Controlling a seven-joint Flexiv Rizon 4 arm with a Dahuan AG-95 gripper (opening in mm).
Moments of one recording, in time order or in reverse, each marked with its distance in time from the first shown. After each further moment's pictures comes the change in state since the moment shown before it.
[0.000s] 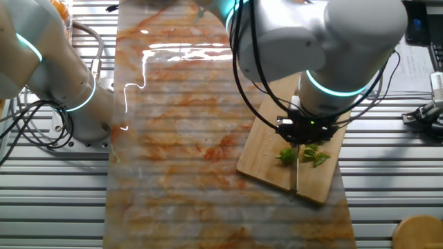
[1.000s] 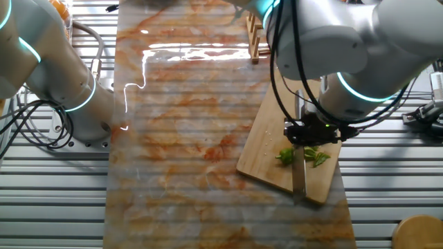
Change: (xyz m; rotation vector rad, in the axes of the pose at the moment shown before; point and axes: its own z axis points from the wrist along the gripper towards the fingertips) arm 0.003 0.005 -0.007 -0.113 0.006 -0.030
